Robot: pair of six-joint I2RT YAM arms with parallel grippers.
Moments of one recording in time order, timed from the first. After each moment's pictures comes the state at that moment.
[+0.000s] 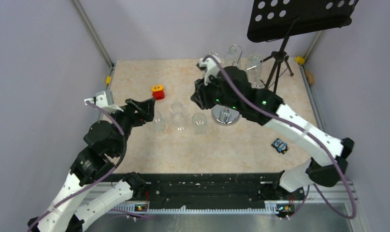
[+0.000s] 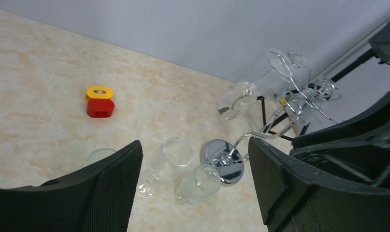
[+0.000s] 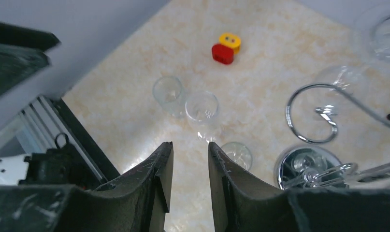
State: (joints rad) left arm -0.72 0.57 1.03 -0.45 -0.54 -0.52; right arm 0.99 1.47 1.71 -0.65 0.12 0.19
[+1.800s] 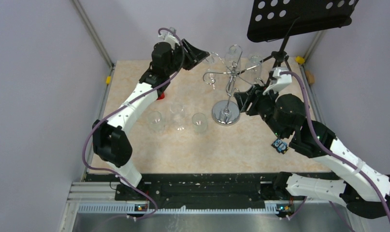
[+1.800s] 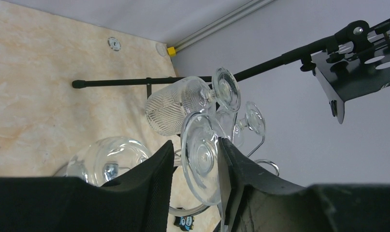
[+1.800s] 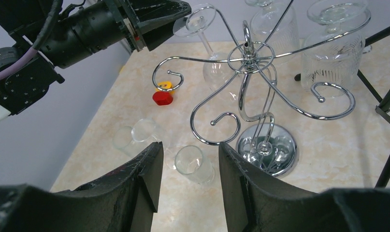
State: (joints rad) left arm -0.43 1.69 1.60 0.03 0.31 -0.97; right arm 0.99 0.91 1.28 -0.49 0.58 0.41
